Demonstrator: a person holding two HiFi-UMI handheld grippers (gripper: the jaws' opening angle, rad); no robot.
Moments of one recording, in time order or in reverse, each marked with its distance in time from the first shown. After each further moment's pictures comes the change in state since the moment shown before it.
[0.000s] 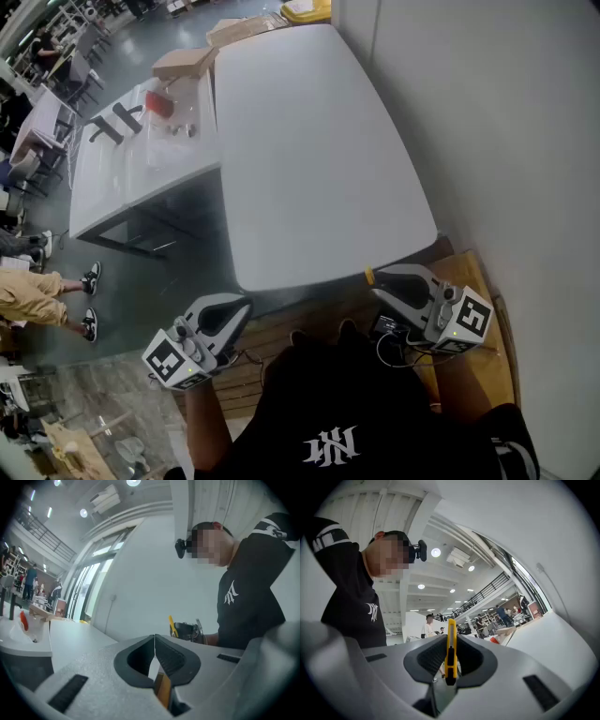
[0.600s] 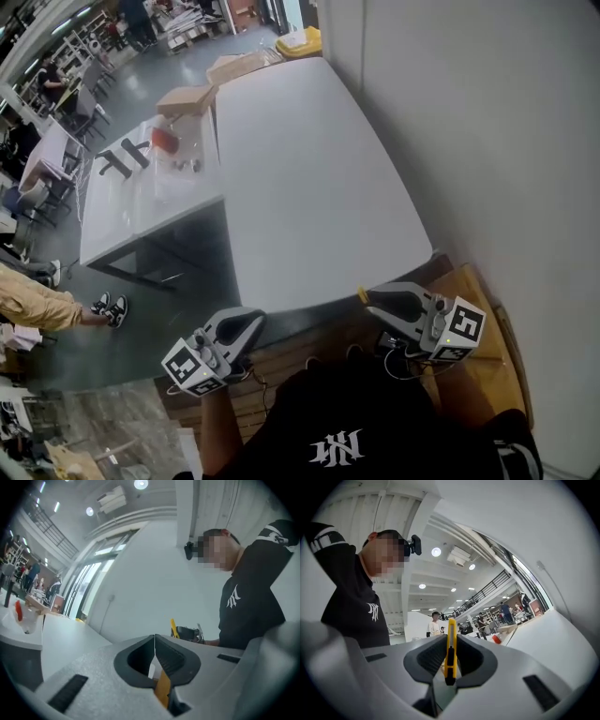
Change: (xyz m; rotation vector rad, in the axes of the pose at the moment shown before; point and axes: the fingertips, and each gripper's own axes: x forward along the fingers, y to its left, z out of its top) left arm 0.025 -0.015 -0.012 -0.067 -0.083 -0.035; right arm -0.022 0.011 -0.003 0.003 0.044 0.021
